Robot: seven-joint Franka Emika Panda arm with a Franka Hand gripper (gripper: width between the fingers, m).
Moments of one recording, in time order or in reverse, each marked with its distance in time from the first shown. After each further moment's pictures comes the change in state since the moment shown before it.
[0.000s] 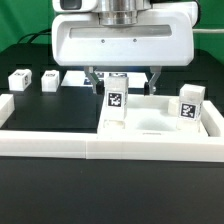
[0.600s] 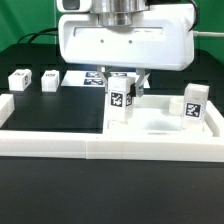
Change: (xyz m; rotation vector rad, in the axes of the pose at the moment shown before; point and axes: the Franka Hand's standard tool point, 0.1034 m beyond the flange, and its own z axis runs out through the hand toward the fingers) arm -0.001 -0.001 0.001 0.002 -0.002 0.346
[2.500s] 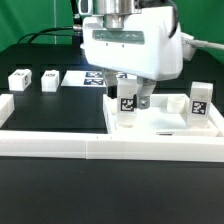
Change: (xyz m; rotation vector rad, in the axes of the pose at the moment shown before) arm 0.021 -0.016 0.004 0.036 0.092 0.365
